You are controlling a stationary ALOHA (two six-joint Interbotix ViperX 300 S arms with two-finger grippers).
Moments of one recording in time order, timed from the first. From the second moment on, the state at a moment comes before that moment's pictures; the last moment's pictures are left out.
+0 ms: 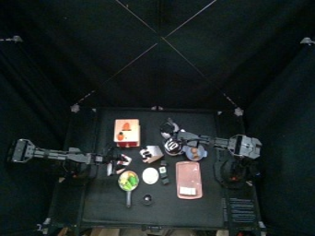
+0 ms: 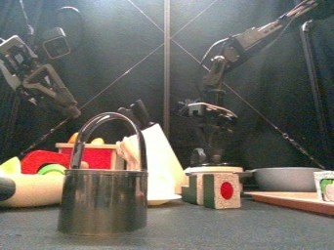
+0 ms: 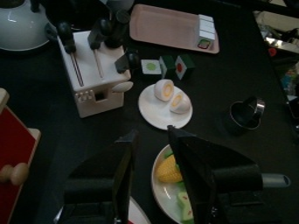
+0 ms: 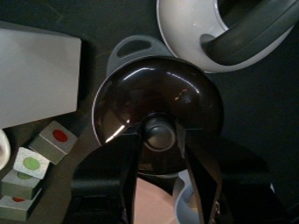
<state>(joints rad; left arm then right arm) 0.04 -0.66 1.22 0.07 -0.09 -0.22 -0.37 0.11 0.32 -0.14 0.93 0.55</state>
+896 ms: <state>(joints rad) 0.04 -0.66 1.22 0.07 -0.09 -0.22 -0.35 0.12 0.31 -0.15 0.96 0.55</state>
